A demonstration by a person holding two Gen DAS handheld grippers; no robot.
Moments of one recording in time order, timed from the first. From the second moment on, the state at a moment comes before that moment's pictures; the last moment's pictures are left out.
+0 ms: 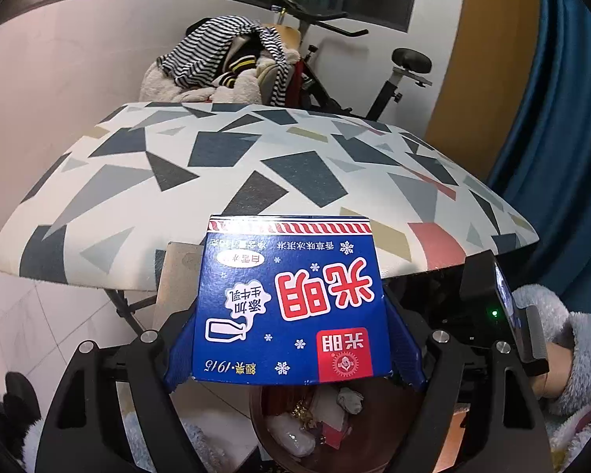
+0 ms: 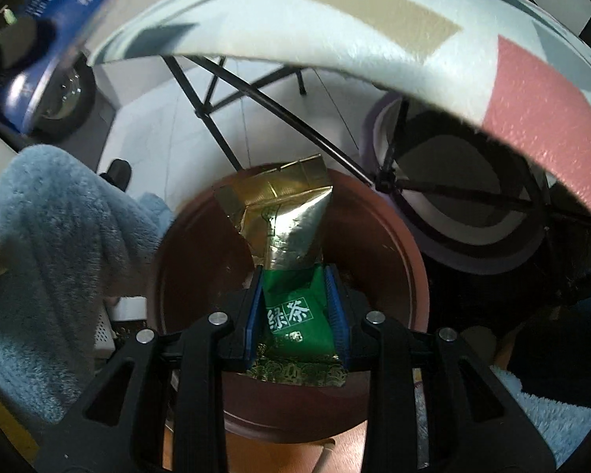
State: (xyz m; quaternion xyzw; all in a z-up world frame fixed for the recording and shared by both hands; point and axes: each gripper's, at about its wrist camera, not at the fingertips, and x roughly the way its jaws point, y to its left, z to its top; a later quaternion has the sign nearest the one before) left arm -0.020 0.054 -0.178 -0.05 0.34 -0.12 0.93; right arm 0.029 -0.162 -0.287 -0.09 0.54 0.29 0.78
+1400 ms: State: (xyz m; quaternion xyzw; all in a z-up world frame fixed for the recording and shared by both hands) left arm -0.005 -0.012 -0.225 0.06 0.43 -0.17 0.88; right arm 0.024 -0.254 -0.176 0.00 0.31 0.18 0.93
